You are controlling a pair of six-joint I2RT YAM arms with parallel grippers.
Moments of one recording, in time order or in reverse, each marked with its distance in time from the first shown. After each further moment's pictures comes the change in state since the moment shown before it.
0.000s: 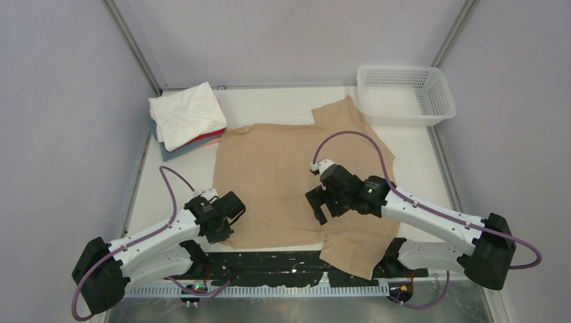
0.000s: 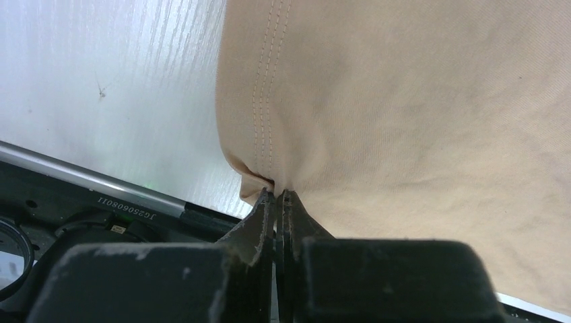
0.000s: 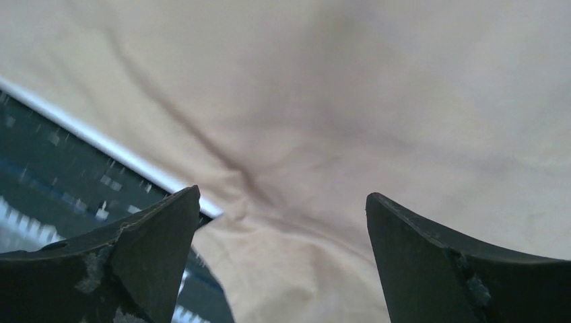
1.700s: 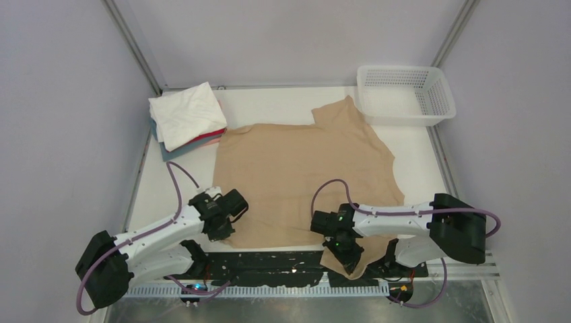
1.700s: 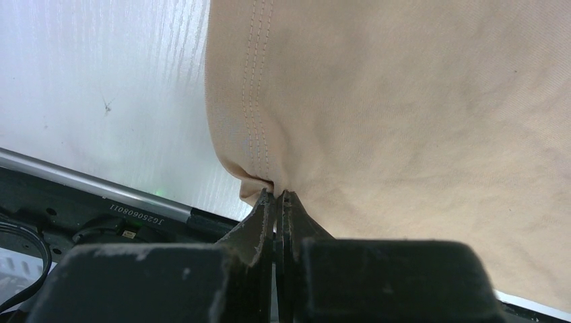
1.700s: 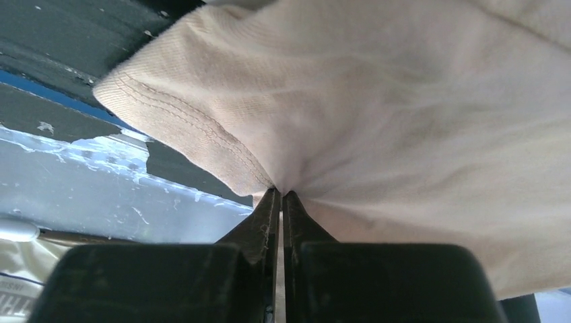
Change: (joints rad) left arm 0.000 0.061 0.028 0.010 -0.011 0.072; right arm 0.329 0.233 -0.221 -0.201 -0.409 0.251
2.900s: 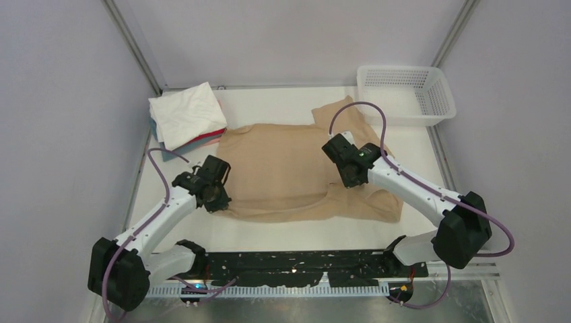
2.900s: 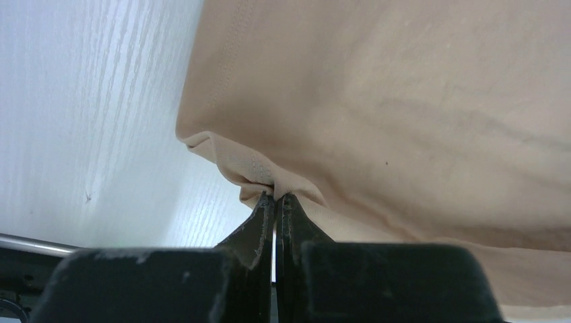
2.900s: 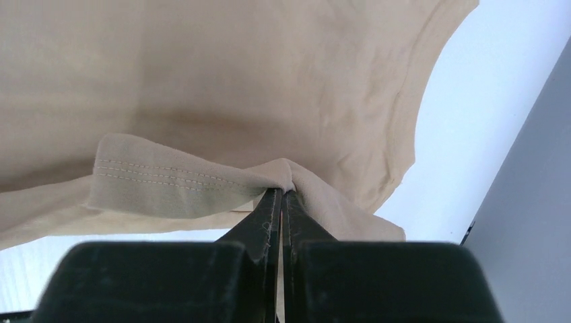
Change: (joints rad) left arm 0.390 0.054 0.169 0.153 0.139 0.307; right arm -0.524 -0.013 0.463 -0.057 0.690 -0.256
